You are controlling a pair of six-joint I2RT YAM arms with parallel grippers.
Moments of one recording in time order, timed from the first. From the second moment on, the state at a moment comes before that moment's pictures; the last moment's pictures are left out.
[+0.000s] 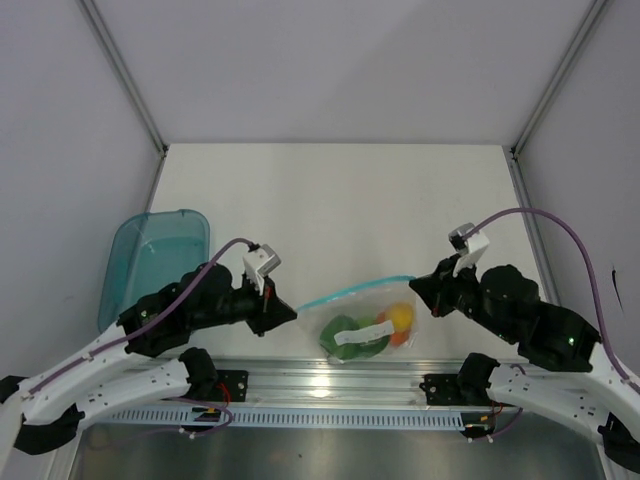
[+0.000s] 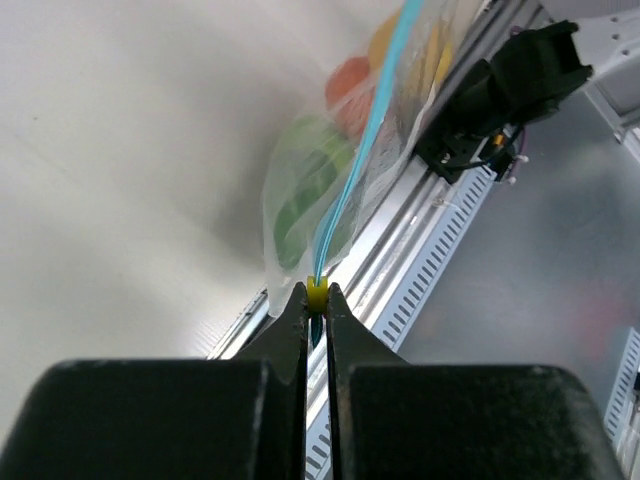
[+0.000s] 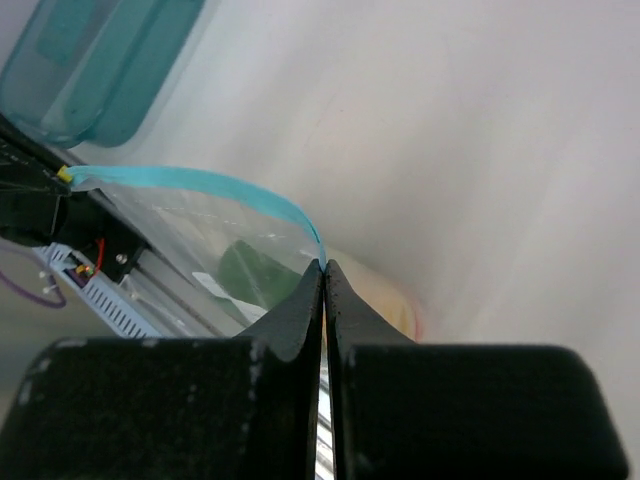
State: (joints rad) left arm -1.01 0.62 0.83 -0.68 0.14 -0.42; right arm 0.99 0.56 0.99 -0.78 0.23 0.43
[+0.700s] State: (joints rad) left arm -0.78 1.55 1.39 -0.44 0.24 -0.43; right arm 0.30 1.01 1.02 -0.61 0.10 0.39
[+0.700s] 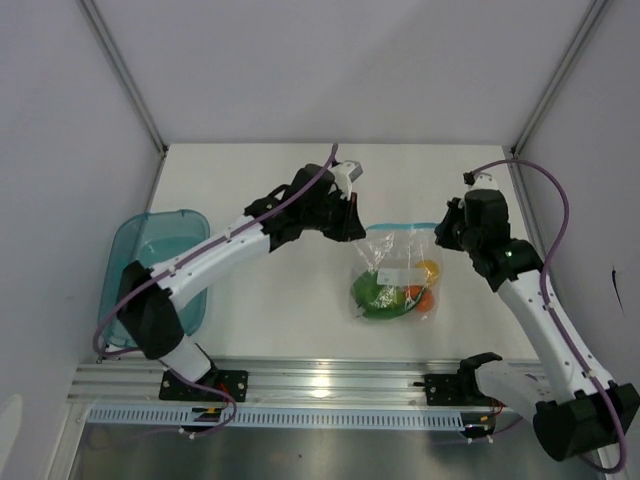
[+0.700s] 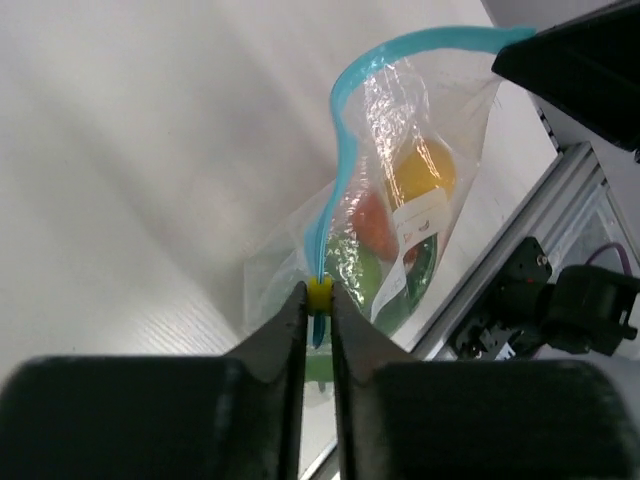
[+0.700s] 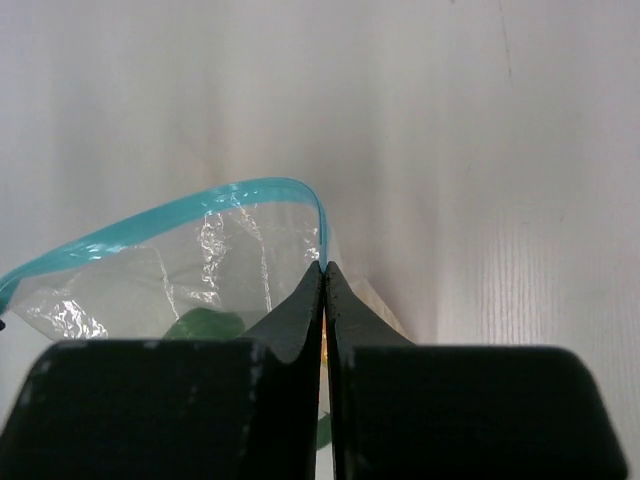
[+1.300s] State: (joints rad) left arm -0.66 1.80 1.71 -0.50 0.10 -0.43; right arm 0.16 1.48 1.25 -0.44 -0.04 0.31
